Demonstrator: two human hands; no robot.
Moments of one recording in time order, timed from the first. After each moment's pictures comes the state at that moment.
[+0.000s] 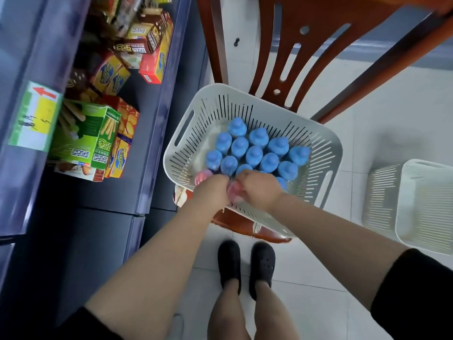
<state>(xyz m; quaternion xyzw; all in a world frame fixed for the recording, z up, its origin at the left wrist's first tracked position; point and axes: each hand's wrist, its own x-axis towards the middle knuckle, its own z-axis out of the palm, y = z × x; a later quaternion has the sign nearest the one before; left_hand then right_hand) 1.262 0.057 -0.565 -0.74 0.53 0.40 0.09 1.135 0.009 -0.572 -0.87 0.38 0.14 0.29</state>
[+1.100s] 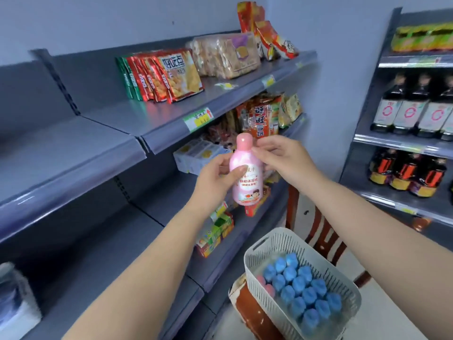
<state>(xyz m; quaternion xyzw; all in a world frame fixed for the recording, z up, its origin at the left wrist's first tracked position) 1.290 0.179 -0.114 -0.68 0.43 0.13 -0.57 1.187 0.044 -0.094 -0.79 0.16 -0.30 0.51</state>
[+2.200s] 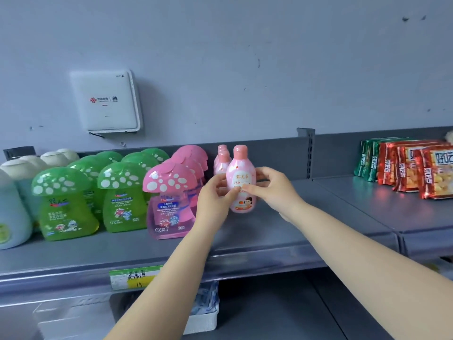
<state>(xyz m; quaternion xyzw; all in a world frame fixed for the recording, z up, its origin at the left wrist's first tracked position) 1.442 0.514 -0.006 -0.77 0.09 -0.26 -0.57 1.471 0.370 0.006 -0.77 -0.20 -0.12 0.60</state>
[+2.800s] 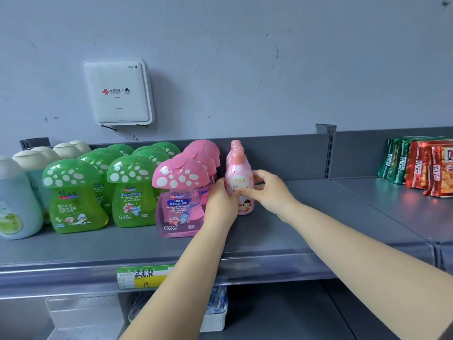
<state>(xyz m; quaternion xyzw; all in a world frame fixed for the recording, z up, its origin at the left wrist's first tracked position) 1.473 0.523 -0.018 -0.85 -0.03 -0.26 -0.45 1.507 0.403 -0.008 -0.81 -0.21 -0.11 0.54</state>
